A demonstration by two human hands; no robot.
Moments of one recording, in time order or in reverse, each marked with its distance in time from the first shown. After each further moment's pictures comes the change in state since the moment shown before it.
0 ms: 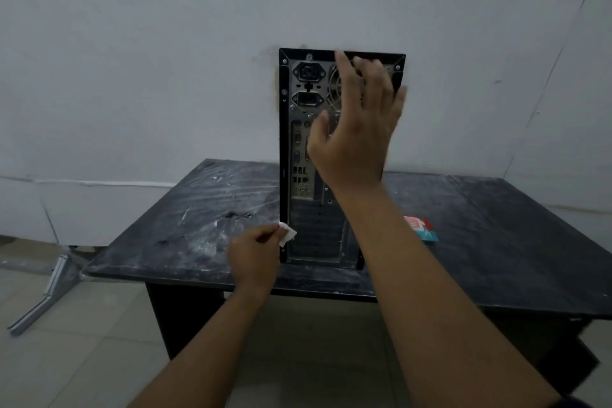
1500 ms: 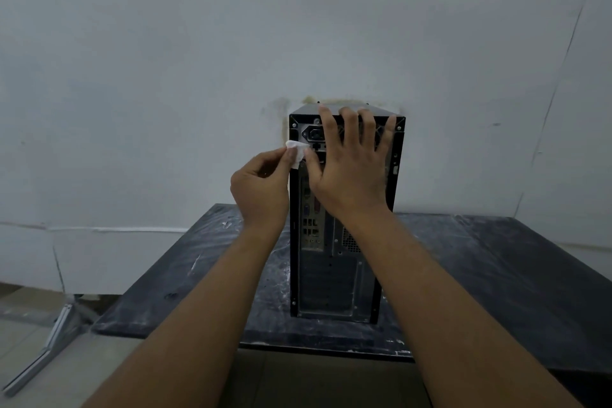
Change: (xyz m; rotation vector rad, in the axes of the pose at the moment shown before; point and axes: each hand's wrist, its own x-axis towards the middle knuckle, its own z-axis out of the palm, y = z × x) left_hand 0.111 0.169 -0.011 -0.482 0.108 0.283; right_hand 0.040 0.002 0.018 -0.302 -0.211 -0.150
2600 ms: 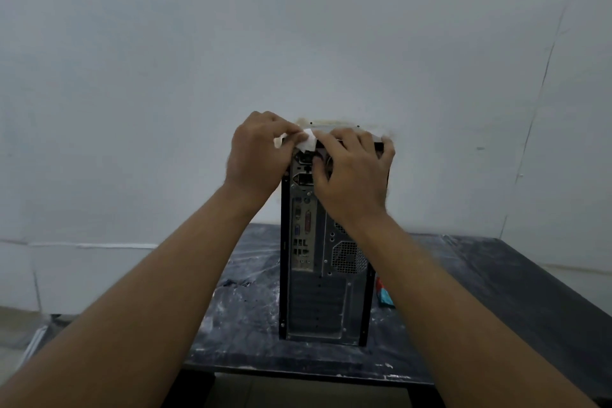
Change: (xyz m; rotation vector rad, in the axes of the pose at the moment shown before) left_hand 0.077 0.047 0.013 0.572 -0.245 0.654; right_hand 0.018 0.015 -0.016 0.139 0.079 0.015
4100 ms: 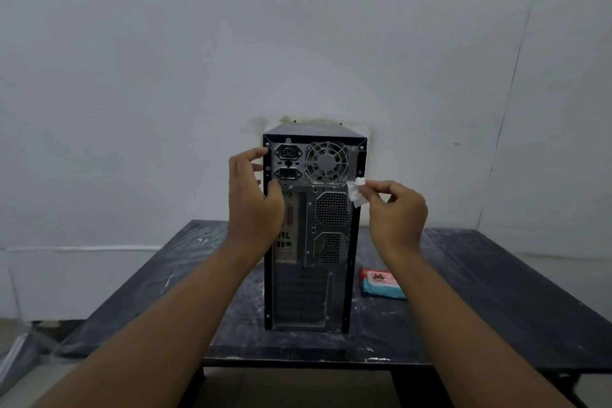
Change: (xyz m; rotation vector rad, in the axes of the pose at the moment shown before) left_hand -0.087 0.041 0.014 -0.349 0.038 -0.410; right_hand -0.075 0.080 -0.028 0.524 0.073 0.585
